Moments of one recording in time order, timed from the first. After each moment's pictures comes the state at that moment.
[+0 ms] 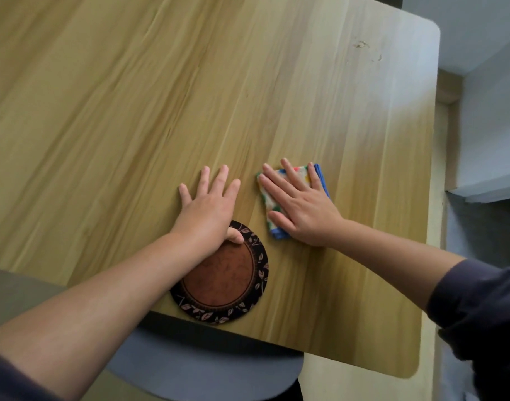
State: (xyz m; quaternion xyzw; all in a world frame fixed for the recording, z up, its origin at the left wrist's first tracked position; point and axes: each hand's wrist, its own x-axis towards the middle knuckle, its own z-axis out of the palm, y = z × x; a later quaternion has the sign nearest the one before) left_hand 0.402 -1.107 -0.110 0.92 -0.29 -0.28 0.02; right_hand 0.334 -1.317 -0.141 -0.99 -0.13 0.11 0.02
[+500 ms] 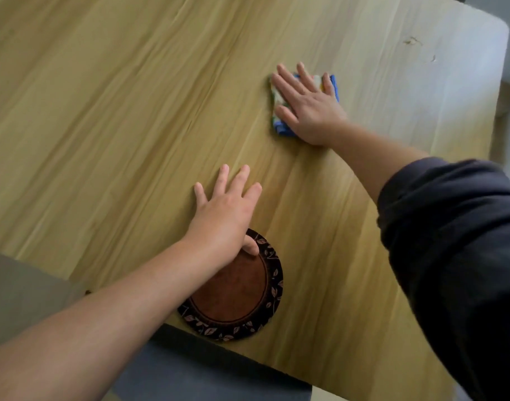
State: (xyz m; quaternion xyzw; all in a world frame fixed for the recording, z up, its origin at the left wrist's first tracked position) left_hand 0.404 -1.111 -0.106 0.92 -0.26 -0.29 0.05; right_hand 0.523 -1.344 -0.143 -0.99 -0.08 0.08 0.06
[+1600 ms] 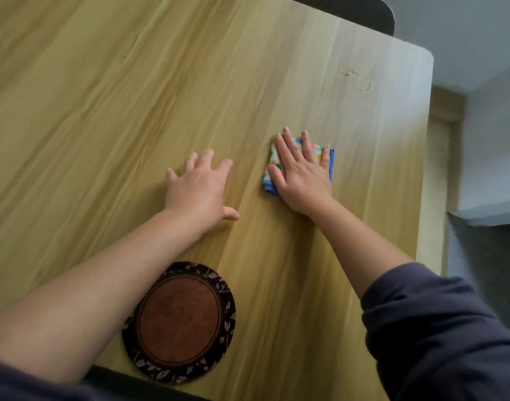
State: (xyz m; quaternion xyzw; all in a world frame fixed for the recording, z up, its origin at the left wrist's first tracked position) left_hand 0.470 -1.179 -0.086 0.95 -0.23 -0.19 0.02; right_hand 0.435 -1.381 -0.149 -0.99 0.10 0.06 0.08
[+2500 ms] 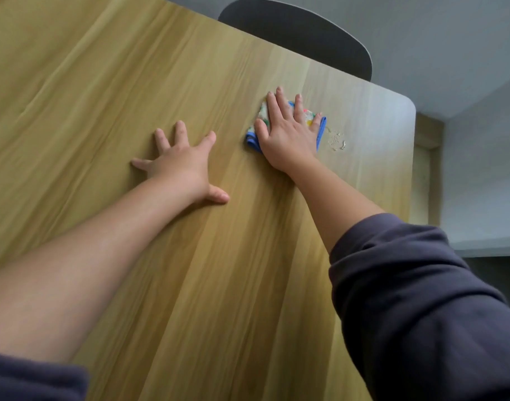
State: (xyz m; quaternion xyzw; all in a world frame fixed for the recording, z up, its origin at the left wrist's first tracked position) left_hand 0.628 -1.320 -0.104 0.95 -0.12 -0.28 0.03; right_hand 0.629 -1.510 -0.158 -0.98 0.16 0.01 0.09
